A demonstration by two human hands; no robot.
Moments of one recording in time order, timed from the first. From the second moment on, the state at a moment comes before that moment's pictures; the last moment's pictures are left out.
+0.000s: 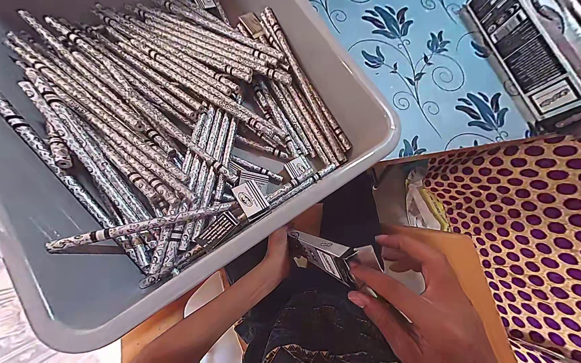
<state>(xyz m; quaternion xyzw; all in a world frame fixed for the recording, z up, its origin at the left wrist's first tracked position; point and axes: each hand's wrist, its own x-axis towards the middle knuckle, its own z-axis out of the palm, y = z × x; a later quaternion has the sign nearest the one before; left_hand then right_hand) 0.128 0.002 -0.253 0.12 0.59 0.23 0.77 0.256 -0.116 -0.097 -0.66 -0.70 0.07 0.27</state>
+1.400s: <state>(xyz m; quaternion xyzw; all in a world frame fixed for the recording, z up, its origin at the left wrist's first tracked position) 0.132 0.002 -0.258 0.20 0.61 0.19 0.75 0.216 0.092 -0.009 -0.40 -0.87 0.27 -0.08</state>
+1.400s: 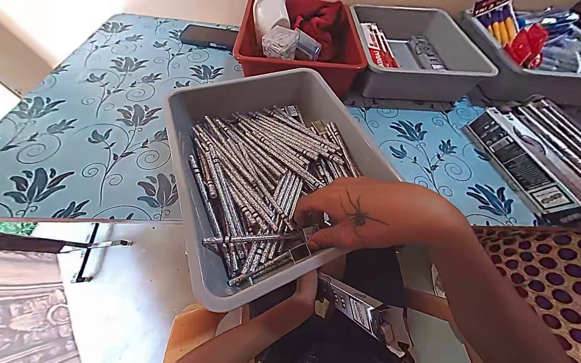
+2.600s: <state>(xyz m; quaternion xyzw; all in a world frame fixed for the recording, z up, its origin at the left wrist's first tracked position) 0.126 0.006 -0.252 0.14 0.60 0.25 0.75 0.248 -0.121 -0.120 -0.63 -0.66 -0.03 0.40</state>
